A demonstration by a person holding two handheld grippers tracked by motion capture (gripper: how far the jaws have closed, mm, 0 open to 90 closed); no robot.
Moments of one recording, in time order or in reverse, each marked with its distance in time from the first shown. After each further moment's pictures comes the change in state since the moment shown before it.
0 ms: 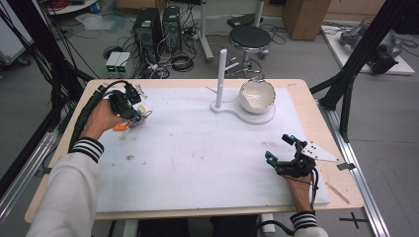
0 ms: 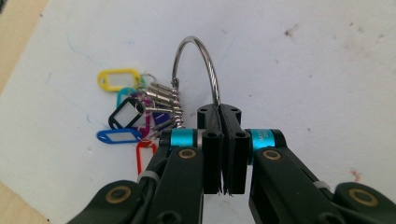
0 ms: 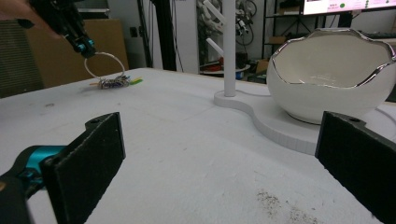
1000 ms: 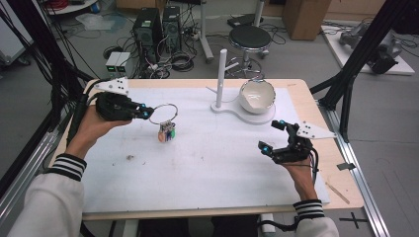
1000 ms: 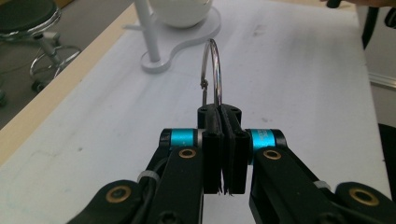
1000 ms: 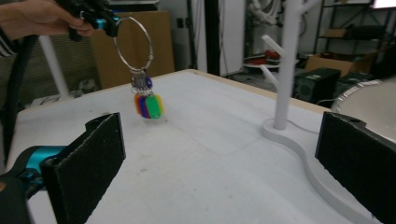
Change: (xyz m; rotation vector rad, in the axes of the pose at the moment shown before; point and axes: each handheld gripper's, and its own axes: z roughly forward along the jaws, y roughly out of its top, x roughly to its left) left arm -0.038 -0.016 -0.052 -0.648 -0.276 0.105; right arm 0.013 0.070 0.030 0.070 0.216 -0.032
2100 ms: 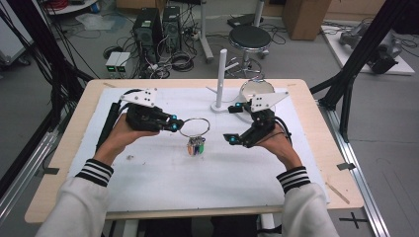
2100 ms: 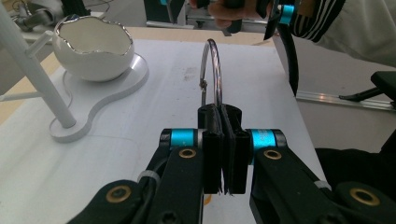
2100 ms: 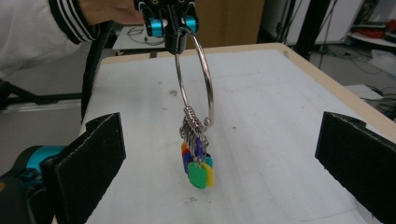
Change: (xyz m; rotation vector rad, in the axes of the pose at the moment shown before) left arm -0.029 0.017 0.058 -0.127 -0.227 0.079; right arm 0.020 0.074 0.102 0.248 0.374 -0.175
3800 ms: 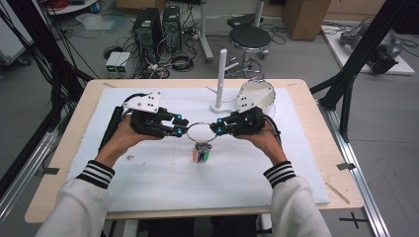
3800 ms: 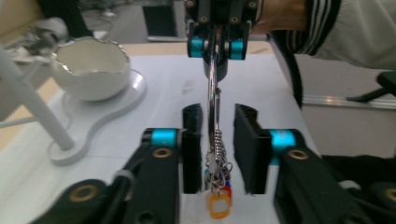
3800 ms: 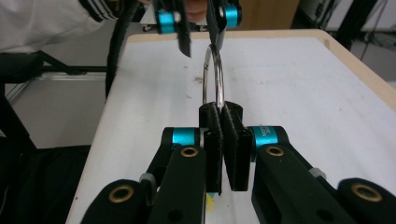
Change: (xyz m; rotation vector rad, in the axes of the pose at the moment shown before) left arm -0.010 -0.001 0.009 -0.053 0.029 0.057; right arm -0.001 0.014 0.021 0.095 0.113 -0.051
